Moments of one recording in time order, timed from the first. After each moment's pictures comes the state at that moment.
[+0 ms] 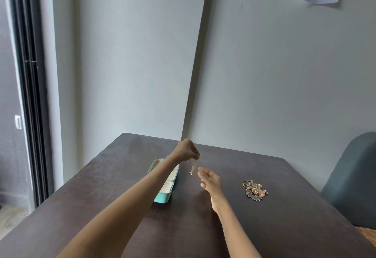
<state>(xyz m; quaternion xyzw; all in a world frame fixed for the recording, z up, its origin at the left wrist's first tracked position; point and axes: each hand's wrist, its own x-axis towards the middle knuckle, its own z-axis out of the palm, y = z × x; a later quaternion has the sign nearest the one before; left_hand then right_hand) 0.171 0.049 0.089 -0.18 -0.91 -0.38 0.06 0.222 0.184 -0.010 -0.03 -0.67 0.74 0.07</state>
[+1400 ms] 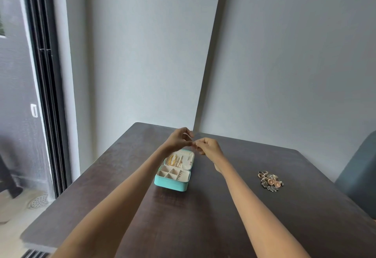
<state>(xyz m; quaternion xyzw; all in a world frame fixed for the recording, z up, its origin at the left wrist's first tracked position) 0.172 -0.029 0.066 -0.21 -0.79 -0.57 0.05 0.192 0.128 0.058 0.06 -0.82 0.56 0.07</state>
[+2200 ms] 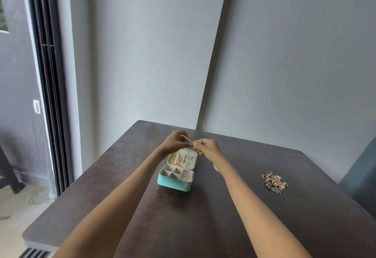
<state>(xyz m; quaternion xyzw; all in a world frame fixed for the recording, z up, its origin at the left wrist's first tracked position) 0.169 -0.049 0.052 -0.18 -0.80 -0.58 0.02 0.184 0.114 0.053 0.08 -0.83 0.55 0.04</state>
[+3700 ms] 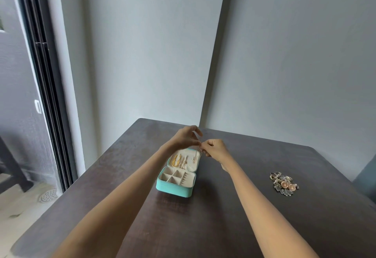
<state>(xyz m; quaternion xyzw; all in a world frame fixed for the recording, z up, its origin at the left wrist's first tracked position) 0.138 -0.022 0.065 -0.20 -0.87 -0.44 0.05 0.152 0.132 0.041 0.04 -0.85 0.53 0.03</state>
